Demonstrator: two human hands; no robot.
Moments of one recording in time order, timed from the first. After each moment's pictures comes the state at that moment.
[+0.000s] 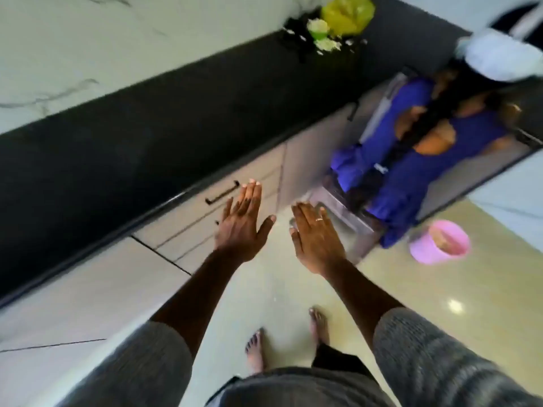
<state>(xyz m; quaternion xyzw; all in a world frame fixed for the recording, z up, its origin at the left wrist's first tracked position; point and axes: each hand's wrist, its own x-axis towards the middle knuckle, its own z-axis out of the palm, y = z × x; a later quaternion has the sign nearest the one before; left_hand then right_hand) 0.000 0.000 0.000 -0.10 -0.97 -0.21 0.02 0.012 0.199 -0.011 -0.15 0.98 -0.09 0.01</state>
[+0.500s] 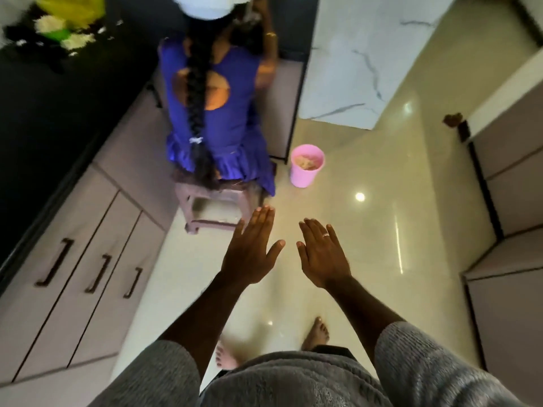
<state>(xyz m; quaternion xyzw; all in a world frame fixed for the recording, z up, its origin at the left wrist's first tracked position) 0.110 0.285 -0.035 -0.48 -0.85 -0.21 -0.05 0.244 0.436 -0.047 0.23 0.97 -0.11 0.01</state>
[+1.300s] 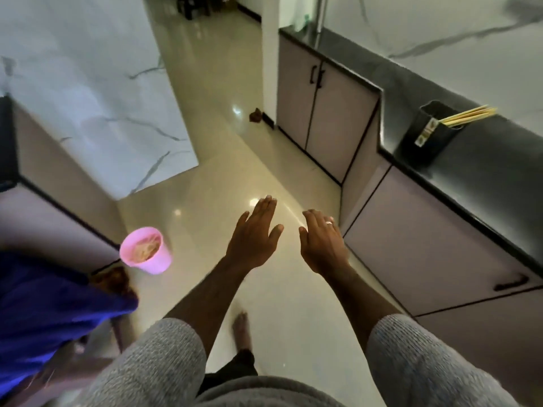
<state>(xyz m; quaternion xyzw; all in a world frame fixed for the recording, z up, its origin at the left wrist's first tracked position) 0.356 0.824 0.012 -0.74 -0.62 -0.20 -0.18 0.541 0.832 -0.005 0.62 0.77 -0.11 -0.14</state>
